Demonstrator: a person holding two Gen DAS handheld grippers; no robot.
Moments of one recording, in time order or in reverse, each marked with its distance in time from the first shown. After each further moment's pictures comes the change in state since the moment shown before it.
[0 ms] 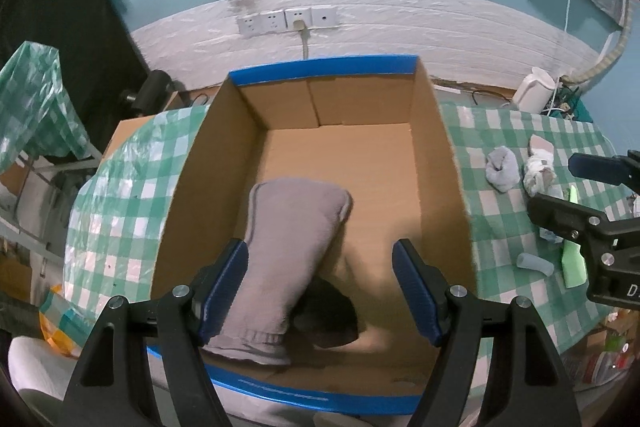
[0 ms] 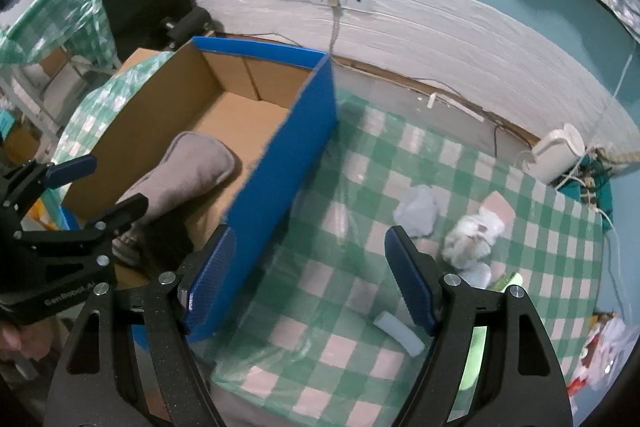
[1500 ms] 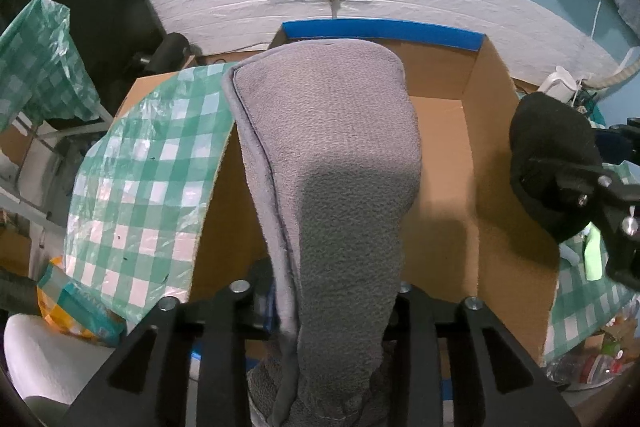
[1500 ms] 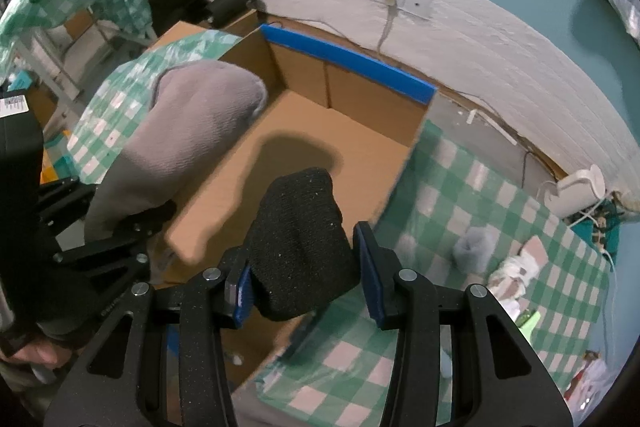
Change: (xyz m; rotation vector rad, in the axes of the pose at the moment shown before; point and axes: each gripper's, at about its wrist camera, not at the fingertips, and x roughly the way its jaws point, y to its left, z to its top) left arm 0.024 0.055 -0.015 -0.069 0.094 0.023; right arm 0.024 0.082 0.042 -0.139 0.071 0.059
